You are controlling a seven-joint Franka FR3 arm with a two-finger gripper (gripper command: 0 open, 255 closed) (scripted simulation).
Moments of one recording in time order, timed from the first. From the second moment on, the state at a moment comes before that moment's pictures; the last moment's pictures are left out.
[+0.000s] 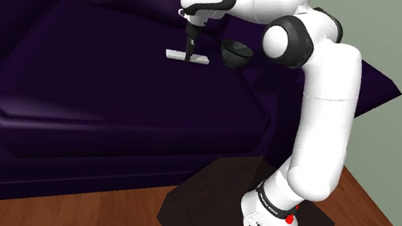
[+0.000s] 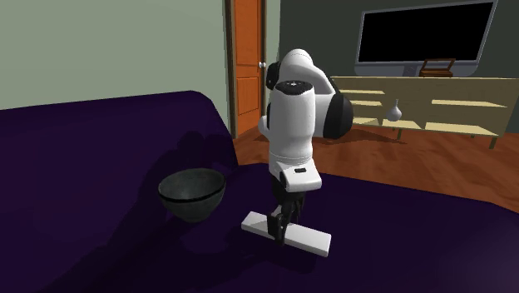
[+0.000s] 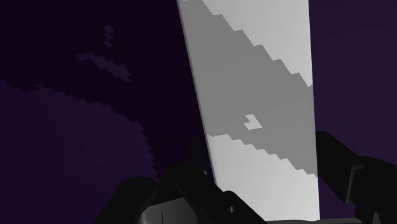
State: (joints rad) arm 0.05 0.53 -0.31 -1.44 0.17 1.91 -1.15
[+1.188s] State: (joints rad) arm 0.04 0.50 -0.31 -1.27 0.15 1.71 -1.14
